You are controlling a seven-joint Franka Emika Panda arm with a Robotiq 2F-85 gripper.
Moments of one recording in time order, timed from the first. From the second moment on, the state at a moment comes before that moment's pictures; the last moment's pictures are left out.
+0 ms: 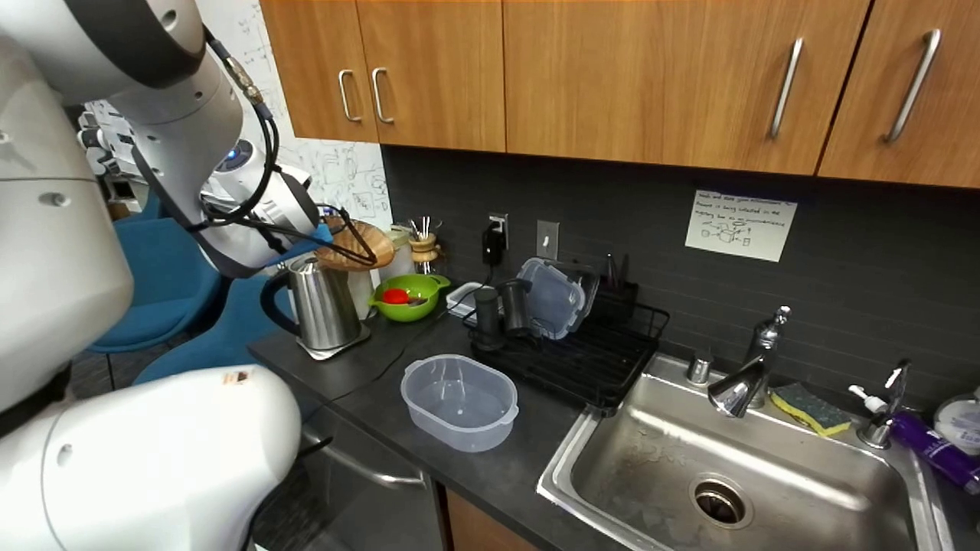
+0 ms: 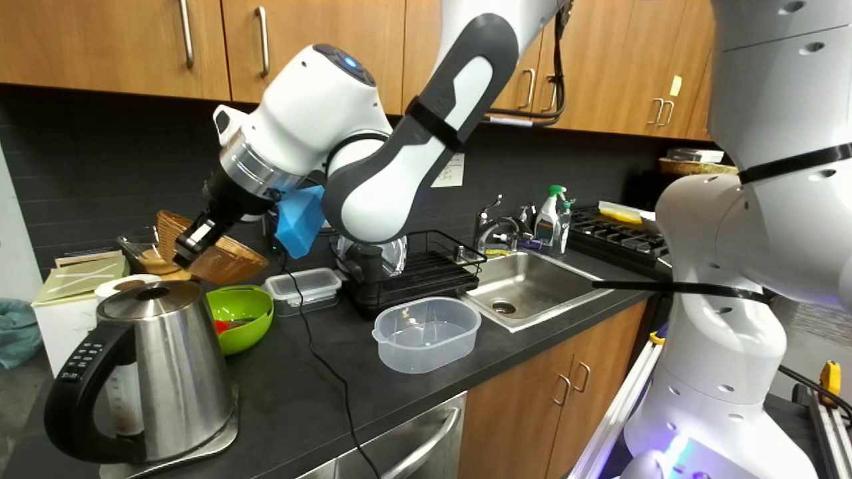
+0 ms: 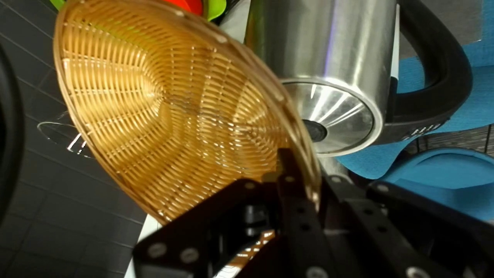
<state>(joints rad) 0.83 0.26 -0.31 -2.20 -0.54 3.24 0.30</state>
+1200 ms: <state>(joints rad) 0.97 0.10 -0.48 -2.32 -0.68 2.74 0.43</state>
